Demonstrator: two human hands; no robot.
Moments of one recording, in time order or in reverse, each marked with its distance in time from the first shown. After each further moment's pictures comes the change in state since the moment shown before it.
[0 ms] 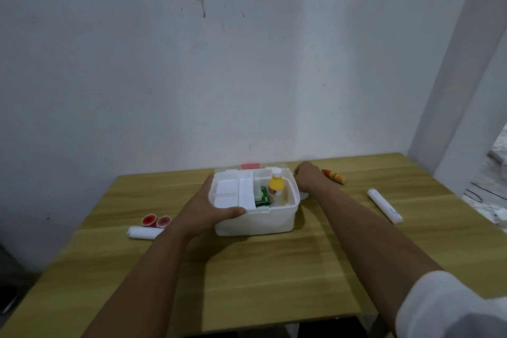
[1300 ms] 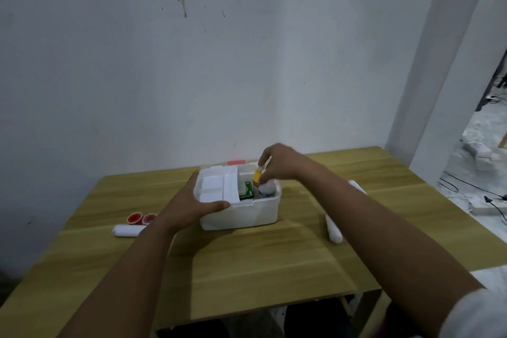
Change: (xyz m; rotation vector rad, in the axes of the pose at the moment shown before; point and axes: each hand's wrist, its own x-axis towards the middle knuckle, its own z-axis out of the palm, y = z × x) left_hand 0.003 -0.002 0.000 0.025 -0.025 -0.009; right_hand -0.088 -0.051 -0.055 -0.049 -0.079 -0.304
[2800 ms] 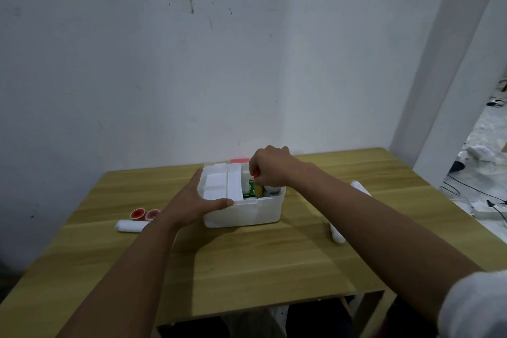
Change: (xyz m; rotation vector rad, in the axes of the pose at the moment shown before) left_hand 0.002 -0.003 0.000 0.031 -0.007 0.009; right_hand 0.007 -0.017 0.023 -0.432 0.060 -0.278
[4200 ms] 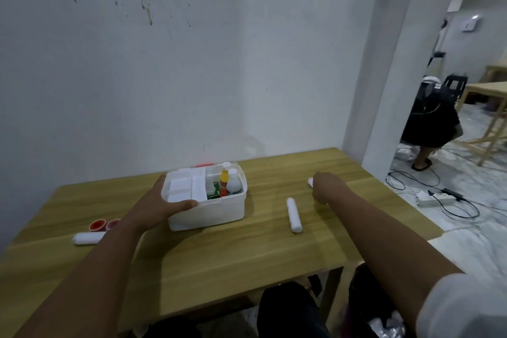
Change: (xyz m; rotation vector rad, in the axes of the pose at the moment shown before) left_hand -0.005 0.013 0.004 -0.023 -0.001 -0.020; right_hand -0.114 0.166 0.038 -0.134 -0.229 0.721
